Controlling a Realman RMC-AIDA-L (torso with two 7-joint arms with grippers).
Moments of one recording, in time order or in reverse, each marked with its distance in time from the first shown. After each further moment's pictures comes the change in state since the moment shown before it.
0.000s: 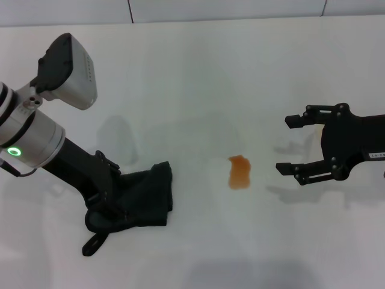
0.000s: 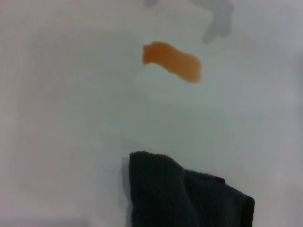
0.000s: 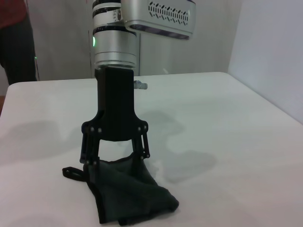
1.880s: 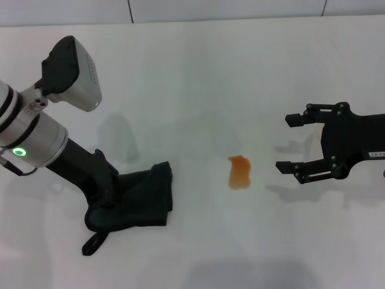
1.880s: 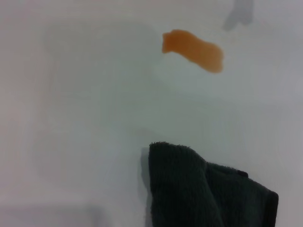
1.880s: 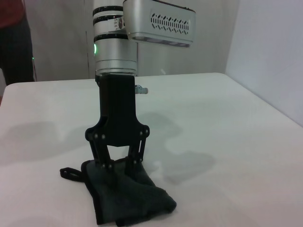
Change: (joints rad) left arm -0.001 -0.001 0.026 -0.022 0.012 -0.064 -0.021; right arm -0.004 0.000 -0.003 -0.003 0.003 0.009 0.000
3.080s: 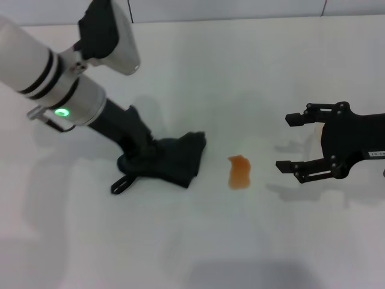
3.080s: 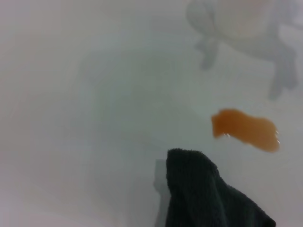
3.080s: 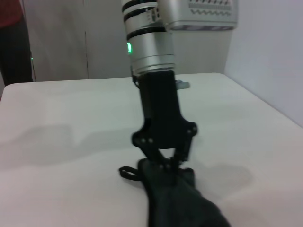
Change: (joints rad) left arm -0.134 -0.002 0.058 -0.091 -0.085 -0.194 0.019; right arm 0.000 0.000 0.000 0.002 0.001 0.003 0.000
